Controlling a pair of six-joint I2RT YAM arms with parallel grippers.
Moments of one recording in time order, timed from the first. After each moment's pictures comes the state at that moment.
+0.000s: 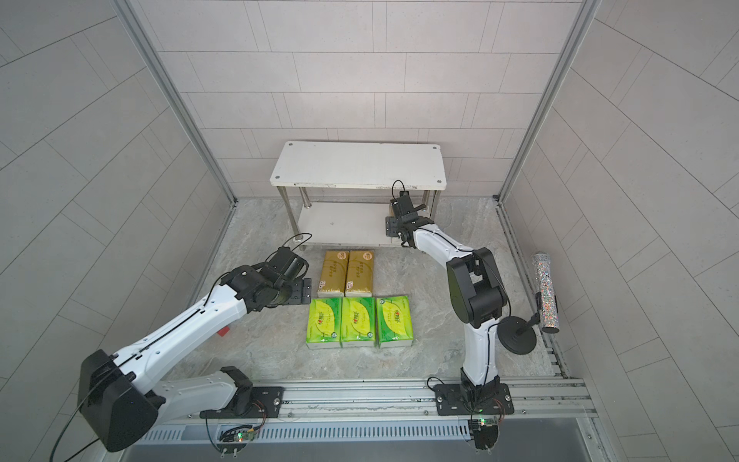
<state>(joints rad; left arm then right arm) -0.58 1.20 0.99 -0.99 -0.29 -0.59 0.33 1.97 1.51 -0.31 0.26 0.27</state>
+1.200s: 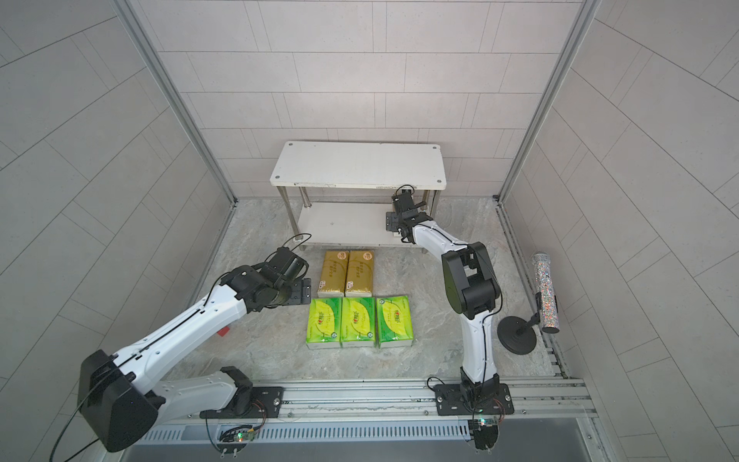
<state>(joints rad) -0.58 1.20 0.99 -0.99 -0.29 -0.61 0.31 2.06 1.60 -0.27 0.29 0.27</state>
